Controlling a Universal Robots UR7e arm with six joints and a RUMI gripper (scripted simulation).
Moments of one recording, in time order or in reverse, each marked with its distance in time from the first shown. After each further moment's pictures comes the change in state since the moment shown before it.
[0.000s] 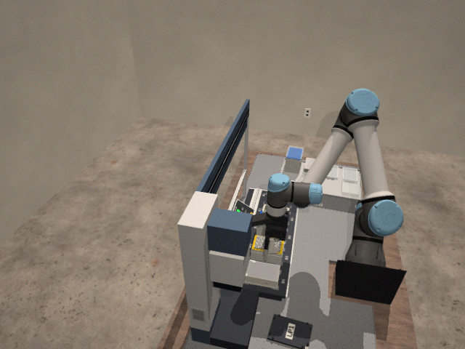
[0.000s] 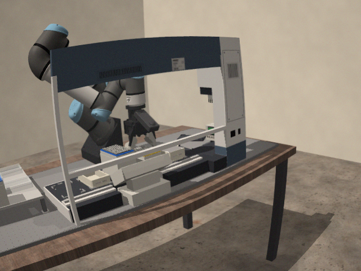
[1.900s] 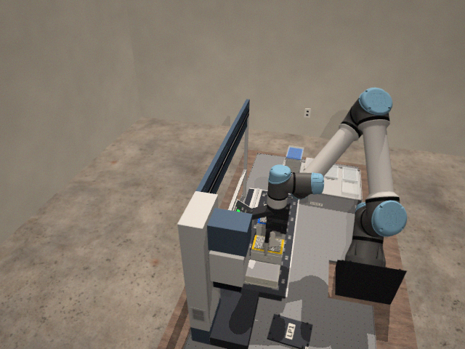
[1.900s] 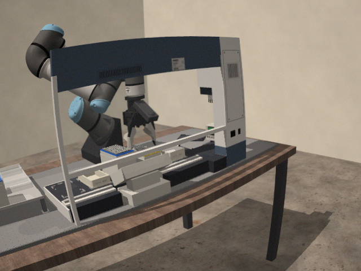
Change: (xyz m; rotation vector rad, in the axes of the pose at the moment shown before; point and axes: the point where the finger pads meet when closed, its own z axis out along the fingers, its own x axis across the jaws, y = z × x) arm 0.000 0.000 -0.037 0.001 0.000 0.000
